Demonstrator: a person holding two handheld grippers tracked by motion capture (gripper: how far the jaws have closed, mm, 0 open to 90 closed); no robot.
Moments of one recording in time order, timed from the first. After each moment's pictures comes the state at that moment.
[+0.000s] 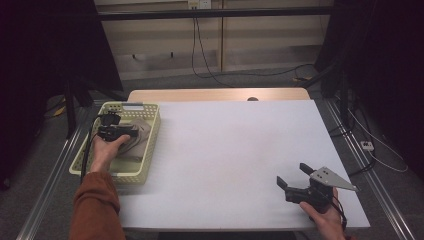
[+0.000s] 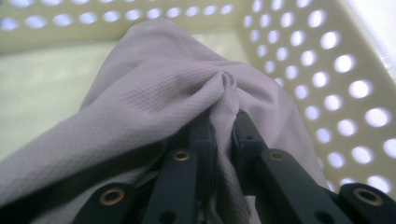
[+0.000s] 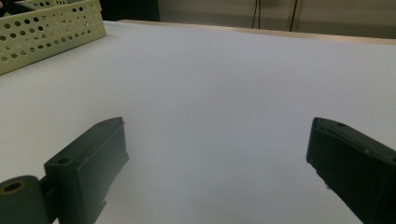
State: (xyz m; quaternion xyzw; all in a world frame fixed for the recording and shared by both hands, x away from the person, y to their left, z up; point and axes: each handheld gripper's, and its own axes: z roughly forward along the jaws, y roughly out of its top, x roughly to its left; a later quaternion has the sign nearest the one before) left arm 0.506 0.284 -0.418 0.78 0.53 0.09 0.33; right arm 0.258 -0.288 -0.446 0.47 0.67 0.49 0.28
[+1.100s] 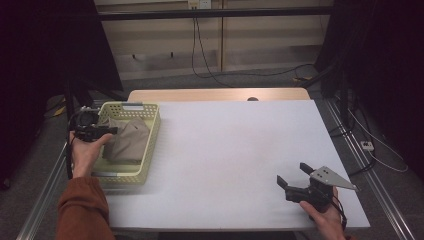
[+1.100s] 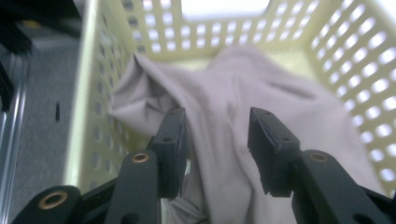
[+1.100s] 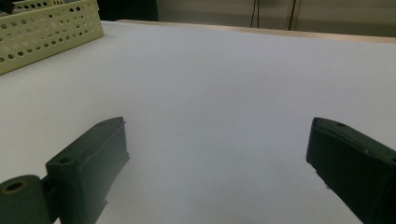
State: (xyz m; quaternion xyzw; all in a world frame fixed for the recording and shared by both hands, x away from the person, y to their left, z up) left arm 0.476 0.330 -0.382 0.74 0.56 0.21 0.32; right arm 0.259 -0.289 -0.446 0.48 0.67 0.49 0.28
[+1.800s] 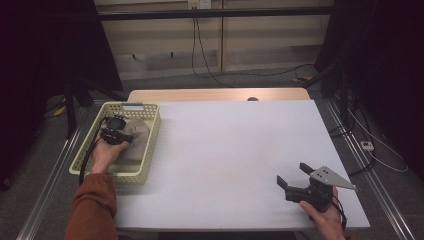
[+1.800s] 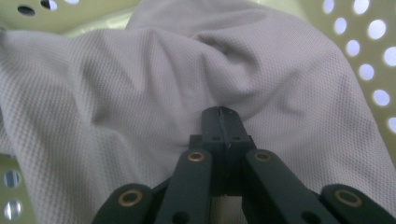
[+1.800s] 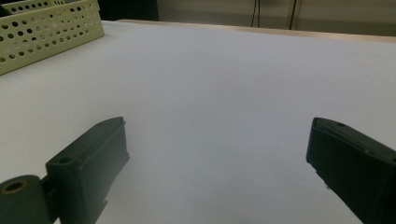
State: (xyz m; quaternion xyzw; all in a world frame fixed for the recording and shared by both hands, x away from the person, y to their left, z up) left arm 0.498 0.276 -0.425 0.81 0.52 0.16 0.21; right arm 0.259 -0.289 -0.447 0.48 0.67 0.49 0.28
